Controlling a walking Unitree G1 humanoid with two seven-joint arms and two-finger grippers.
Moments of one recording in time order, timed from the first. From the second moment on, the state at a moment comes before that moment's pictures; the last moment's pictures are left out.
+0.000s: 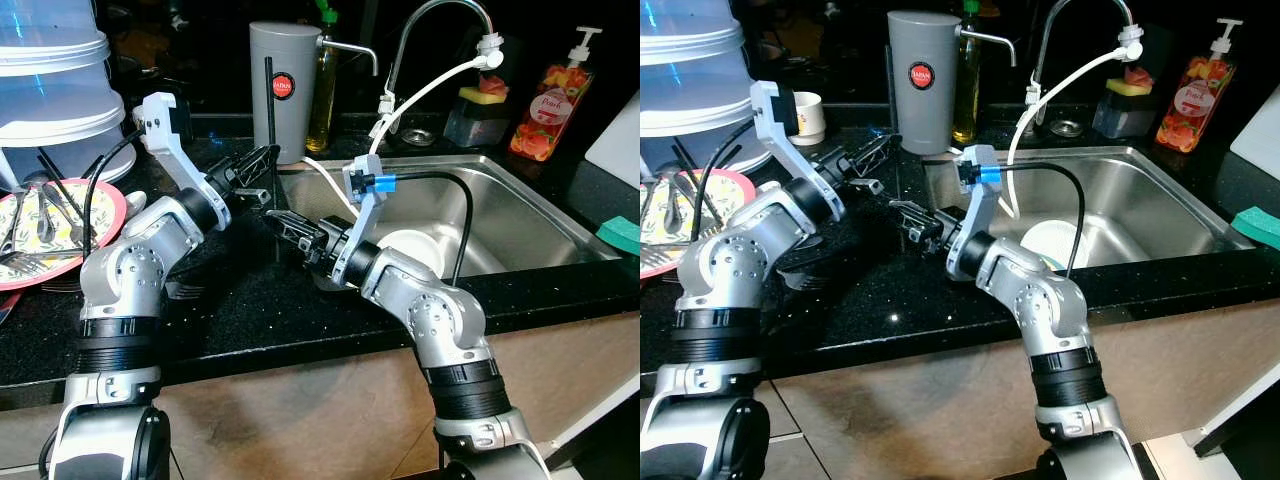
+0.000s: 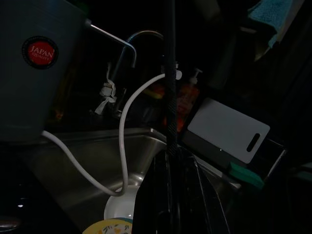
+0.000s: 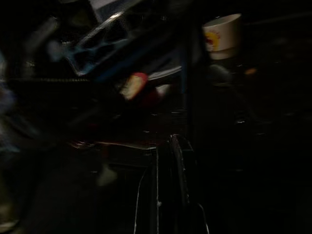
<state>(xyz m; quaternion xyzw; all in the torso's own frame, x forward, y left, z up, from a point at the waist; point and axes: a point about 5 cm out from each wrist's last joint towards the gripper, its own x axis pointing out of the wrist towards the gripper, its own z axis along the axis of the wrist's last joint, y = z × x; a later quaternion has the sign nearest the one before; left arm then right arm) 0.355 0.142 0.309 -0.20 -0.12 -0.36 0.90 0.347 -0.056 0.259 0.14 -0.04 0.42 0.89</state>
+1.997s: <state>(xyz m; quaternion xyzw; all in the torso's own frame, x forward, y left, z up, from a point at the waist) 0.338 0.137 0.300 -0.11 -0.09 -0.45 0.88 0.338 -0.068 0.248 0.03 -0.03 0.50 0.87</state>
